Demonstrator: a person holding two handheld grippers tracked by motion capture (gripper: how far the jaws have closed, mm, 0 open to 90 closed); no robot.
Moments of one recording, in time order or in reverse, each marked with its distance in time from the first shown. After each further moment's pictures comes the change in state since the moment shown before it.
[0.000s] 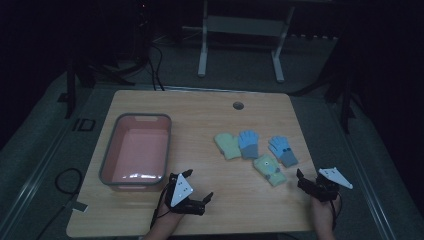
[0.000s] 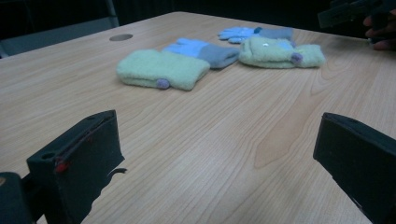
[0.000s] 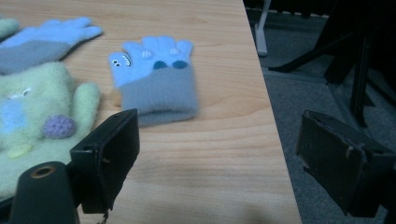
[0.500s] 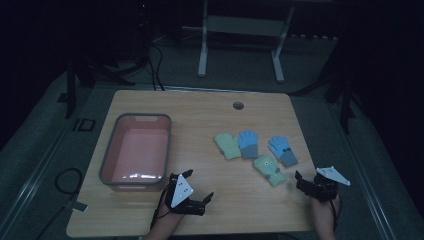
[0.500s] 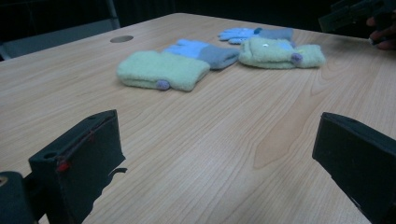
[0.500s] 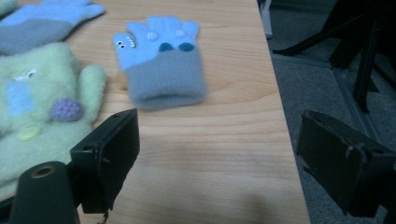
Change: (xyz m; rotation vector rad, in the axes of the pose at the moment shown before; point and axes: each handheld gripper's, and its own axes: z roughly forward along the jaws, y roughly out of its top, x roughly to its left) left arm -0.002 0.000 0.000 -0.002 0.005 0.013; right arm 0.004 0.005 -0.001 0.084 0.006 -0.020
